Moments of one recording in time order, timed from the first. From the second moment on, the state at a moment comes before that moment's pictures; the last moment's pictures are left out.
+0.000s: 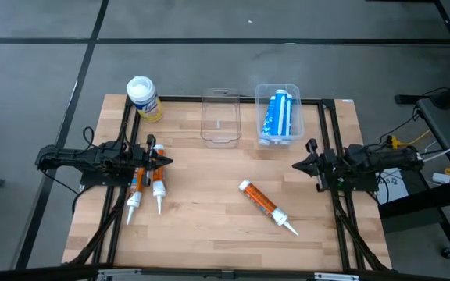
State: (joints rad) left arm -0.04 0.00 0.01 0.03 -0.05 0.04; right arm 0.16 0.00 0.04 0.08 0.04 0.05
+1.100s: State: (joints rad) left arm -0.04 0.00 0.01 0.03 -0.05 0.04; right arm 0.16 0.00 0.01 0.03 -0.05 0.10
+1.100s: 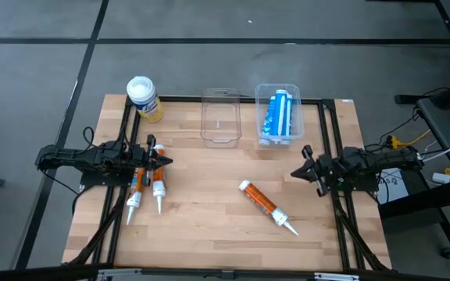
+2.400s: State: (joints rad) left arm -0.04 0.00 0.01 0.03 -0.05 0.04; right arm 0.04 0.00 0.01 0.02 -0.02 0.12
